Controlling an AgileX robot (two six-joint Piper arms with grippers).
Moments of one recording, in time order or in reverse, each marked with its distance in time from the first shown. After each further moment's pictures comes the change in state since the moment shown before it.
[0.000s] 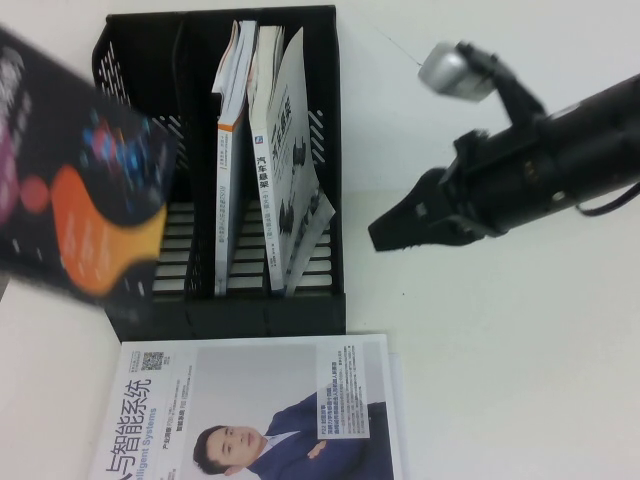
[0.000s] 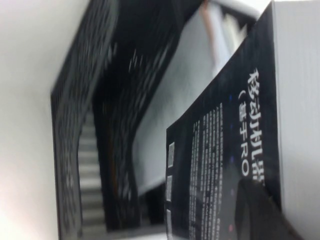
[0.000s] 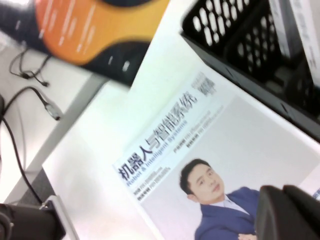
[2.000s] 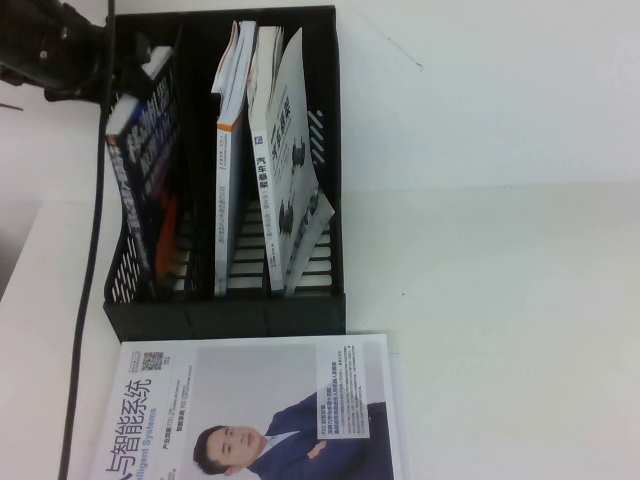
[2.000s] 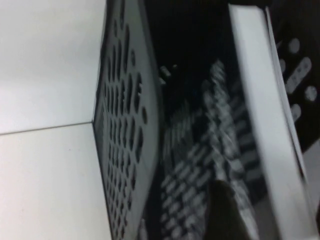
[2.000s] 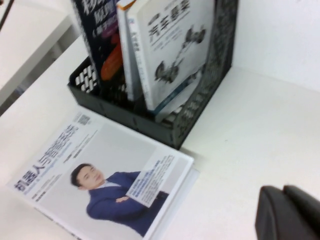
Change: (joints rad) right arm 0.000 -0.724 0.006 -0.708 0.150 0.567; left arm -0.537 0.685 -0.561 0.564 -0.267 -0.292
